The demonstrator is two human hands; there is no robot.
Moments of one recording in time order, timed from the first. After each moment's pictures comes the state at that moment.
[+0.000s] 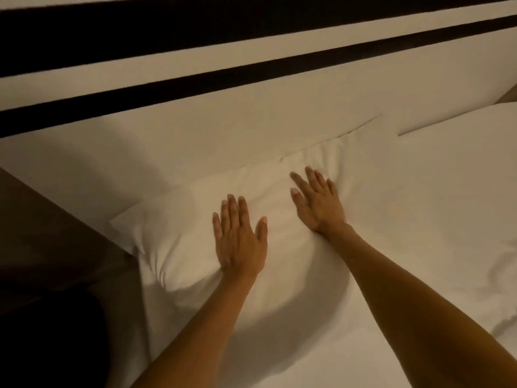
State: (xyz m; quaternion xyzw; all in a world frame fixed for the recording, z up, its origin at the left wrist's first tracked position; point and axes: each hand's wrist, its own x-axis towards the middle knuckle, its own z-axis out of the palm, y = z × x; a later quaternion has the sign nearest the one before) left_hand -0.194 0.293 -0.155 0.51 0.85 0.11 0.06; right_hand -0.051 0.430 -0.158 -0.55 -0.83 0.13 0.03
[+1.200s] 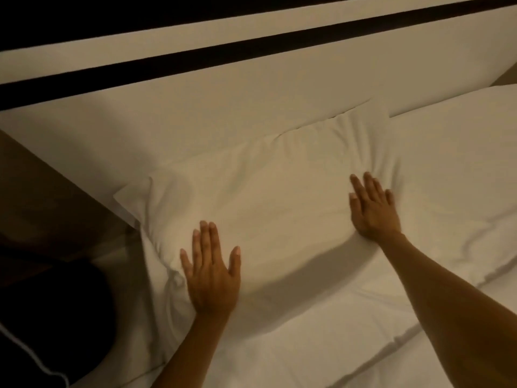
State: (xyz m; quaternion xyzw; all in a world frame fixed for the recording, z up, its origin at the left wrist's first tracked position) left_hand -0.183 0.172 -0.176 0.46 0.88 0.12 0.04; right_hand 0.093 0.399 -0.160 -0.64 -0.77 0.09 -0.01
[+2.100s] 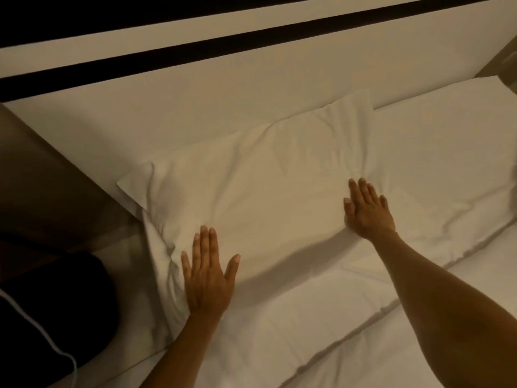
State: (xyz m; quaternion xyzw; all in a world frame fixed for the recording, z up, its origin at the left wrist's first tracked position) left_hand -0.180 0.124 -0.182 0.51 0.85 0.07 0.10; right_hand 0.113 0.351 -0.154 -0.65 -0.75 0.12 -0.07
